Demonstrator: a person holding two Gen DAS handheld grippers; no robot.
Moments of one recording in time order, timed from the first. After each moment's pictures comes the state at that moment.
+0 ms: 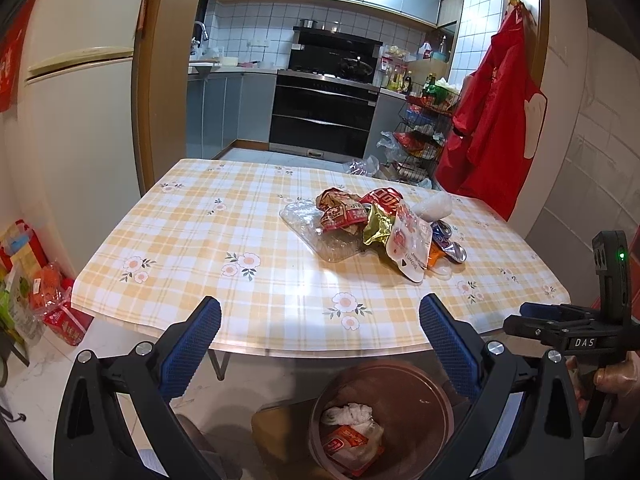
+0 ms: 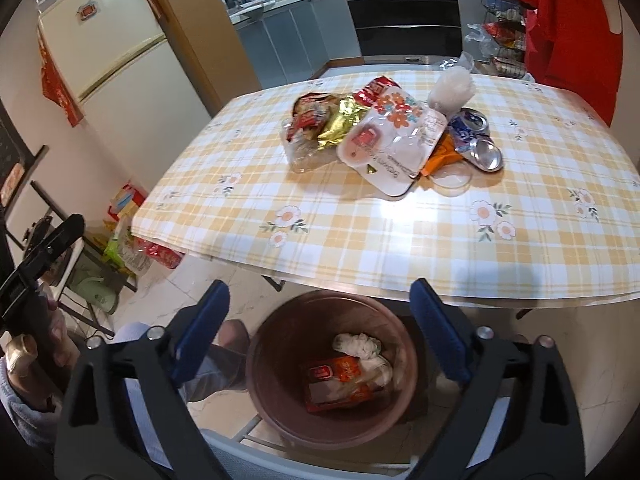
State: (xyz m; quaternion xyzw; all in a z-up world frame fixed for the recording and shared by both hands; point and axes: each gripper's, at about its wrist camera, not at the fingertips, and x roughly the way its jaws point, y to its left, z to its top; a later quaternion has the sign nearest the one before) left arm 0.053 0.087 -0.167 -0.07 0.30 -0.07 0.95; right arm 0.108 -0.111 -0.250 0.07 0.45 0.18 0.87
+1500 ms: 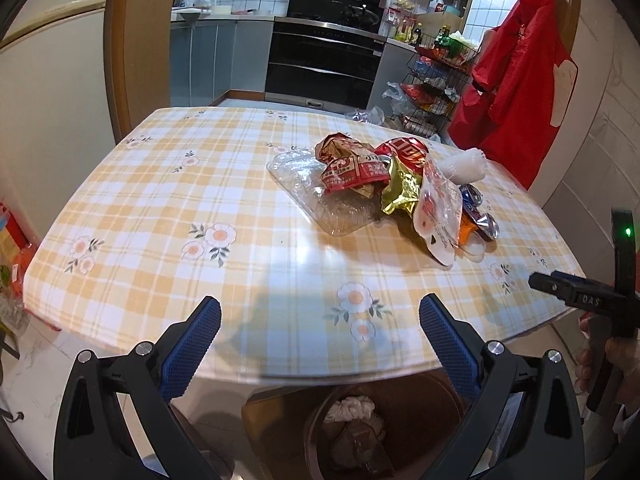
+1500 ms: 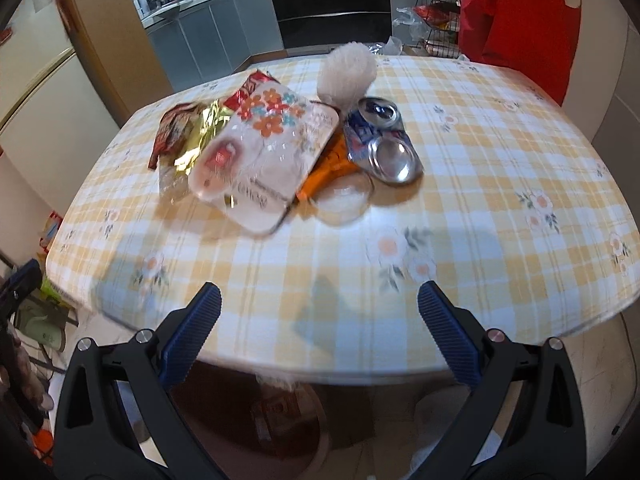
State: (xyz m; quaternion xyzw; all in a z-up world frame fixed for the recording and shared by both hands) left arm 0.167 0.069 -0.236 -0.07 0.39 -0.08 0.92; right arm 0.215 -0.171 -0.301 0.06 0.47 0.05 0.88
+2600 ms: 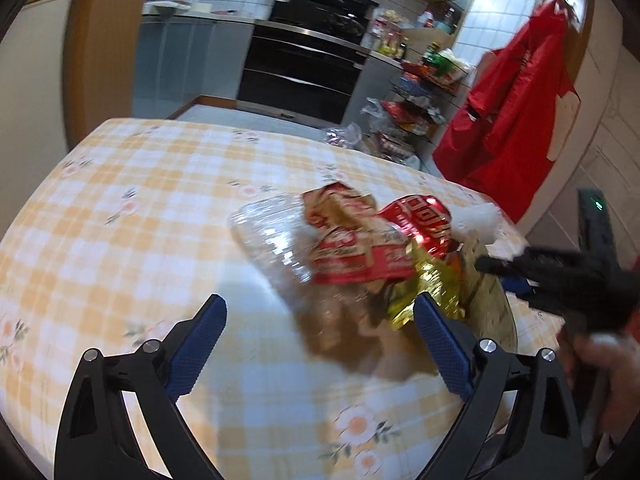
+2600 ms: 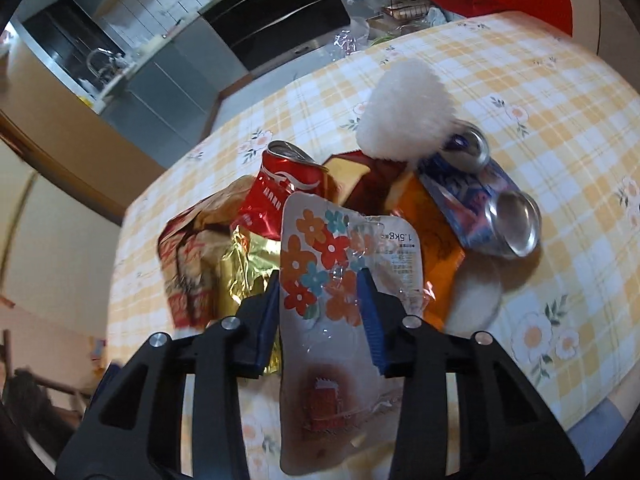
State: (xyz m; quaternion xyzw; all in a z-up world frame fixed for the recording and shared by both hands) left arm 0.297 0.069 -0.250 -0.11 0.37 -0.14 0.91; right arm 0.338 -0.131 -0.303 0.26 0.47 0.01 0.85
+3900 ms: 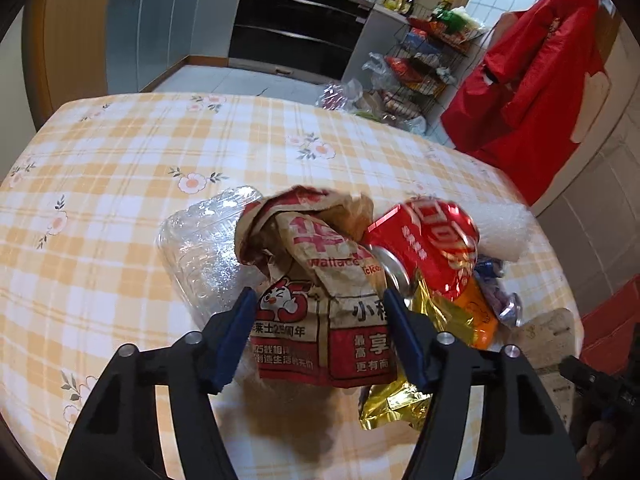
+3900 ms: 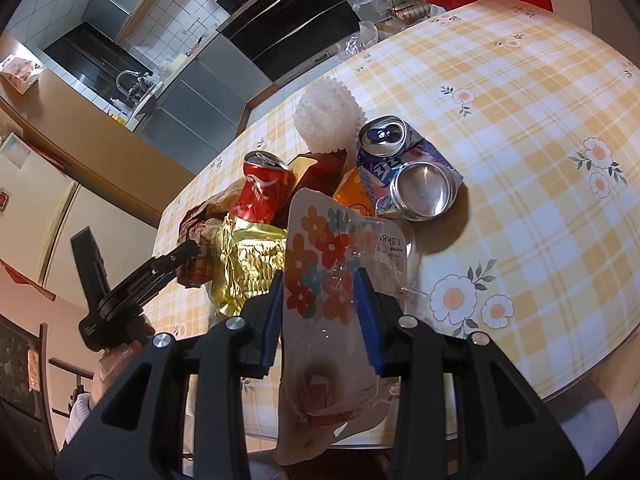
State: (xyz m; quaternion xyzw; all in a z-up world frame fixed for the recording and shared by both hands) left arm 0.387 0.014 -0.268 -0.10 0.44 -0.14 0.88; right arm 0.270 -0.204 -0.301 0.30 0.44 0.07 0.84
